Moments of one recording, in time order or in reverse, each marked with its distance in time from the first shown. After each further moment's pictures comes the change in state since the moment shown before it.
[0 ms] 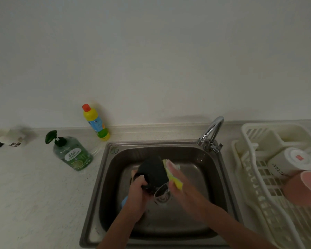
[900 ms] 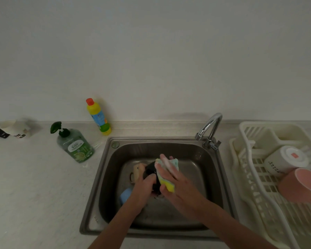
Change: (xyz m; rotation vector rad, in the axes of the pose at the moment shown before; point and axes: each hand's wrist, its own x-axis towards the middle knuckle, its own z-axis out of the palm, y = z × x) left_hand -0.009 -0.012 0.006 0.365 -0.054 0.021; right_hand -0.016 -0.011 0.006 -0.359 -0.039 -0.136
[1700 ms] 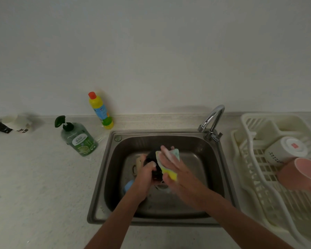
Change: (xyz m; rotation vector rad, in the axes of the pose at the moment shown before) left_hand -0.004 0.012 -0.003 -0.200 -0.010 -0.034; right_hand 0.004 -0.012 0.001 0.201 0.026 0.080
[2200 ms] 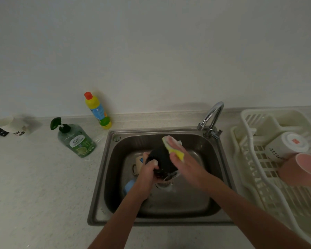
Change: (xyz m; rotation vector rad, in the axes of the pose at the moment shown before) left_hand 0.009 -0.003 0.006 -0.031 -0.045 0.012; right_hand 0.025 0.013 -0.024 0.015 0.067 0.085
